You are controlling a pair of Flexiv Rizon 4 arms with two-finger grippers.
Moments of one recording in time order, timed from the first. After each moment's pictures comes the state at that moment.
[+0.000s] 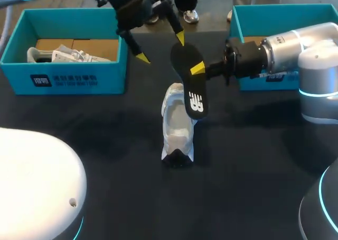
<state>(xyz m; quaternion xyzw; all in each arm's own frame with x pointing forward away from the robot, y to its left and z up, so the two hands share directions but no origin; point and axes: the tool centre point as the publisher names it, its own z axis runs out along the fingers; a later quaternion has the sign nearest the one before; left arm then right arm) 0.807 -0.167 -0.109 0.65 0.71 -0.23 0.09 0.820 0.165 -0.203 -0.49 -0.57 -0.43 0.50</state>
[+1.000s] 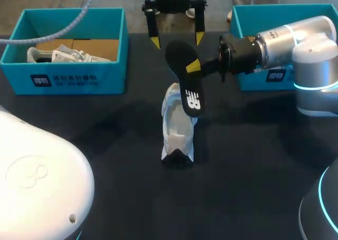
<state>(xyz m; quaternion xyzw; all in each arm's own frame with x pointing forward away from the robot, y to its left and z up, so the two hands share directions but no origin) 0.831 -0.197 -0.108 0.70 0.71 -0.09 -0.03 0.828 0.175 -0.203 -0.48 -0.58 -0.42 0.51</state>
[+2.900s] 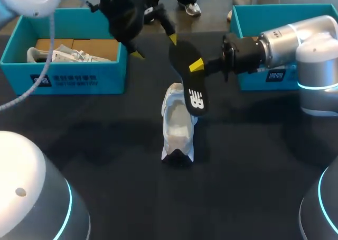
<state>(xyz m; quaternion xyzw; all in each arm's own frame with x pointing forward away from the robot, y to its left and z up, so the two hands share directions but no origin) 0.835 -0.150 -0.122 0.69 0.68 -0.17 0.21 0.828 0.166 -0.200 -0.48 -0.58 -0.42 0.51</state>
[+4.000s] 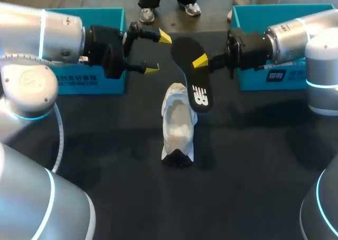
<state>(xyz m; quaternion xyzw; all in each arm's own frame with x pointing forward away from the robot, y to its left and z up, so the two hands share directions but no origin) 0.831 -0.162 -0.135 0.54 0.61 -0.35 0.46 0.807 0.161 -0.167 -0.49 -0.57 -0.41 0.51</state>
